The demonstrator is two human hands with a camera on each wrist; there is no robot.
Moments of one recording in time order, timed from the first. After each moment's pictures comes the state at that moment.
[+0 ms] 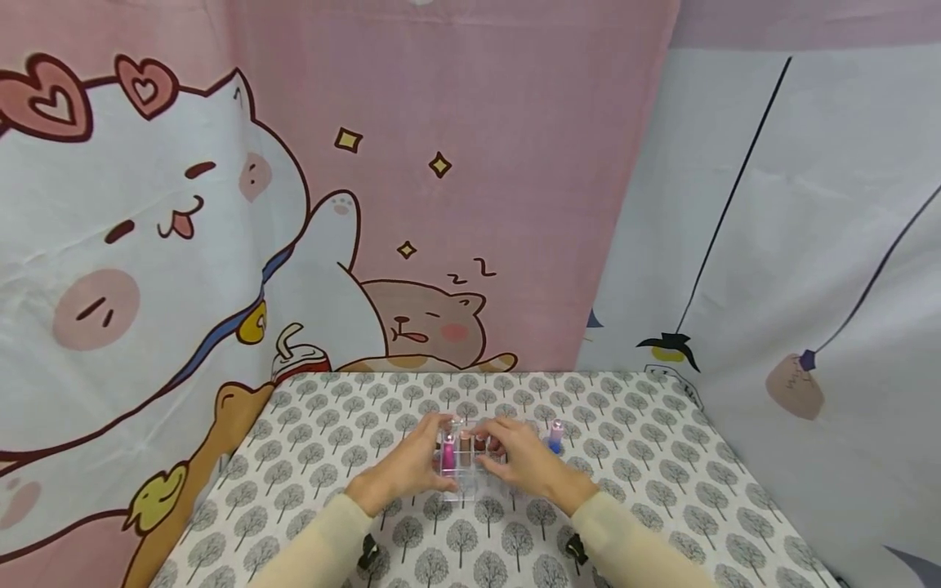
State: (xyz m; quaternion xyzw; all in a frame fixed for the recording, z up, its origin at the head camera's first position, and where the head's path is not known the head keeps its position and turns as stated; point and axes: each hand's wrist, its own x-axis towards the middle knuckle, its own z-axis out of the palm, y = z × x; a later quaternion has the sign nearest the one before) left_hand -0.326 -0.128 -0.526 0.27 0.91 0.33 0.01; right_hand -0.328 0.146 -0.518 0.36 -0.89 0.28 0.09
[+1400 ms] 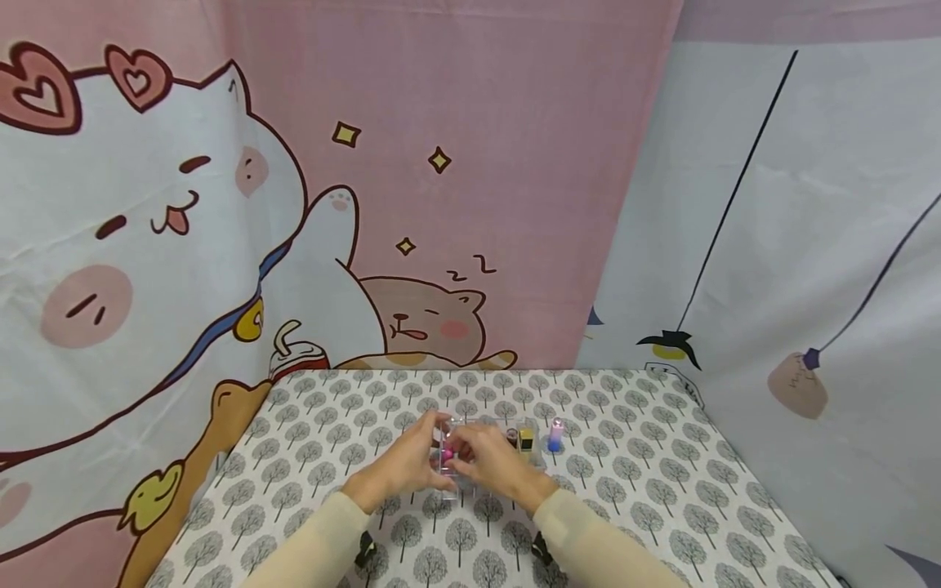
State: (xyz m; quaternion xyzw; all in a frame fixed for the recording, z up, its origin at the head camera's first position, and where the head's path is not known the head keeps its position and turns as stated) left_hand -0.332 -0.133 -0.528 0.28 0.89 0.37 0.02; right_hand -0.338 0.096 -0.538 0.37 -0.87 0.31 0.07
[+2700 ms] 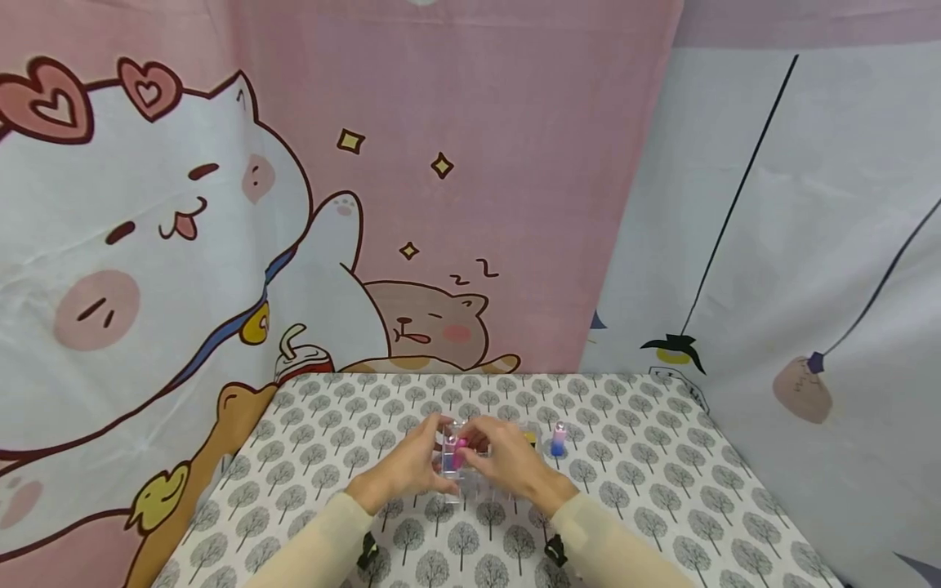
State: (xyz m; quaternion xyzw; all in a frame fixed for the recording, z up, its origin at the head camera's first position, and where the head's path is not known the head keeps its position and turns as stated) left_hand -0.330 -0.130 -0.525 0.26 0.88 0.39 0.04; right_hand -0.329 0.114 -0.516 0.35 -0.86 0.36 0.10
